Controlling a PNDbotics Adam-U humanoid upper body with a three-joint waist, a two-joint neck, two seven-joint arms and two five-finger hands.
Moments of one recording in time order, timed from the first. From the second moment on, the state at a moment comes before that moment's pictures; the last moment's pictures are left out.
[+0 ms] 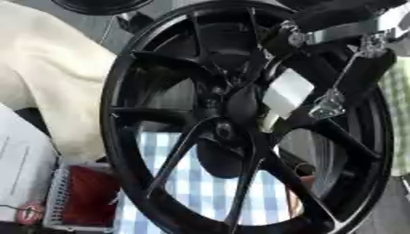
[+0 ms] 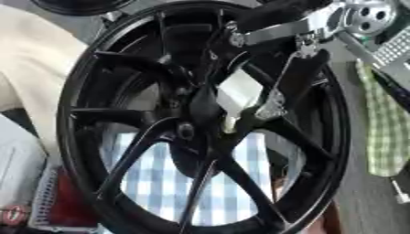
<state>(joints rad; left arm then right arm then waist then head) -0.27 0.33 0.10 -1.98 0.20 -0.07 0.46 -0.97 -0.92 0.46 -1.84 0.16 -0.06 0.89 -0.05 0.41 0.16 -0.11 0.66</state>
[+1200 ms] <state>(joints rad) -0.27 0.32 0.10 -1.98 0.20 -0.06 0.46 -0.97 -0.91 0.46 -1.82 0.17 -0.05 0.88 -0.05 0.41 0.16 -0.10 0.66</state>
